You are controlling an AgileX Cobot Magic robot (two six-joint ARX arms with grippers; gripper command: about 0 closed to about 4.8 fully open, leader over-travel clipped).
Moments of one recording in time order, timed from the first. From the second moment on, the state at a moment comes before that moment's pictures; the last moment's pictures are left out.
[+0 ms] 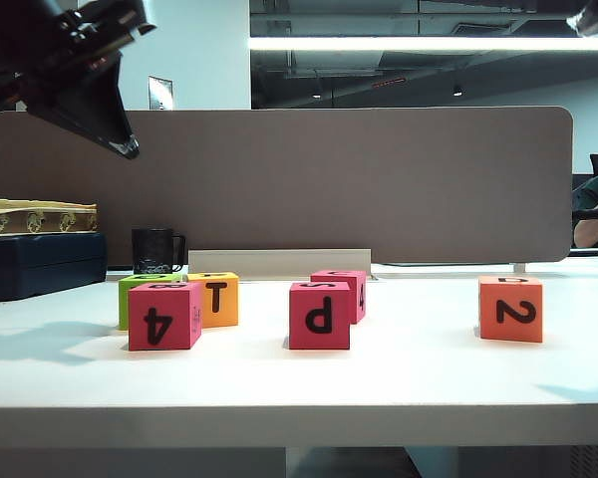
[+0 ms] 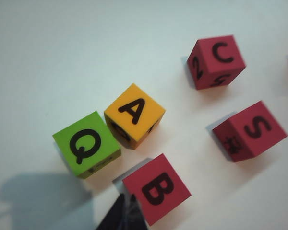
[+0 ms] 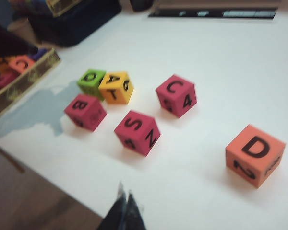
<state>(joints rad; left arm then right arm) -0.30 1.33 1.11 -0.53 0.23 0.14 0.30 0.53 0.60 -0.45 -0.37 0.13</state>
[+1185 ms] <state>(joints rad) -0.32 1.67 1.32 -0.43 0.05 0.35 0.41 1.12 1.05 -0.58 -0.33 0.03</state>
